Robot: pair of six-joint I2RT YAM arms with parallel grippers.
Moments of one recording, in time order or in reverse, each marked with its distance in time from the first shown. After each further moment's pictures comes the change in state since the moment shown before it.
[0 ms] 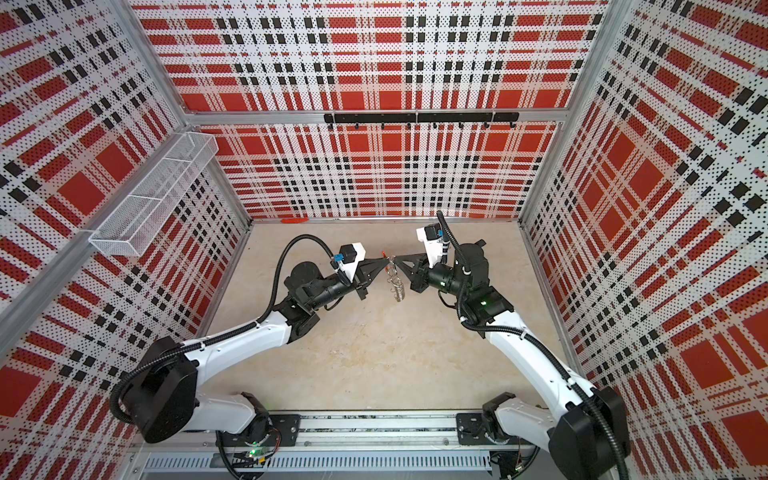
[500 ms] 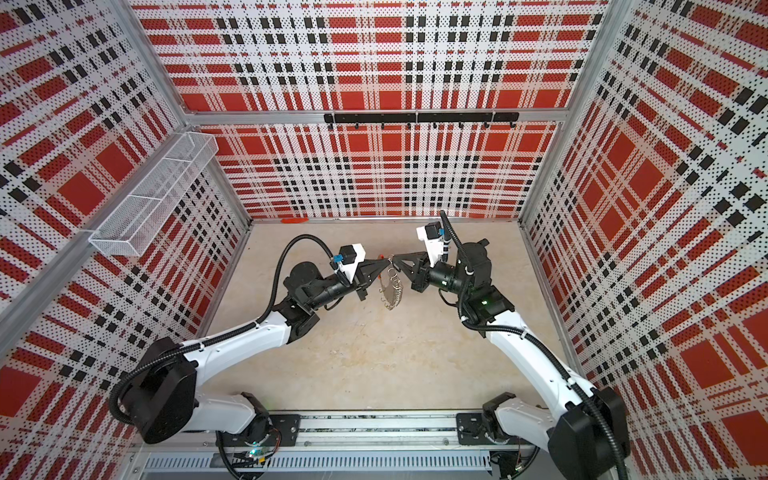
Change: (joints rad) left arm -0.001 -0.002 0.000 0.007 0.027 0.000; right arm -0.005 -0.001 -0.001 0.051 -0.084 -0.008
